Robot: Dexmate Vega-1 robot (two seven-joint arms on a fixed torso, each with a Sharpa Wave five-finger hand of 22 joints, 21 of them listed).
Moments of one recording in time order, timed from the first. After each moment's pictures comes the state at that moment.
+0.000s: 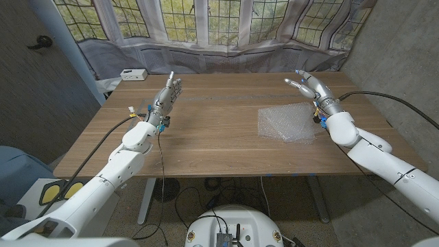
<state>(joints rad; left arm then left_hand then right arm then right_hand) 0.95 0.61 0.31 -1.52 -0.63 -0.31 0.02 0.36 0.14 -0.22 0.10 0.25 0.11 0.10 0.20 0.17 0.09 0.06 0.22 0.19 0.03 0.10 0.19 0.18 0.01 0.06 0.20 0.17 -1.01 -0.86 -0.32 -1.82 -0.13 -0.04 -0.36 0.27 0.07 0.17 -0.15 0.19 0.14 0.05 0.20 0.19 0.12 0.12 0.21 0.20 0.03 0.09 0.21 0.21 0.20 0.03 0.19 0.17</state>
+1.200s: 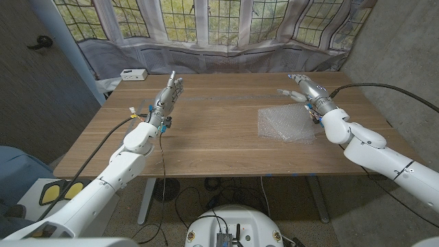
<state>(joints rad) 0.97 0.61 0.31 -1.56 -0.61 -0.32 0.05 0.36 0.14 -0.22 0.10 0.25 0.12 0.10 0.20 0.17 0.09 0.06 0.22 0.19 0.03 0.10 0.19 0.18 0.00 0.07 0.20 0.17 -0.94 -0.94 -0.45 -1.90 -0.35 -0.28 -0.26 0.30 0.05 0.18 -0.15 0.18 0.10 -0.01 0.19 0.19 0.06 0.09 0.19 0.20 -0.04 0.13 0.20 0.21 0.09 0.19 0.18 0.17</state>
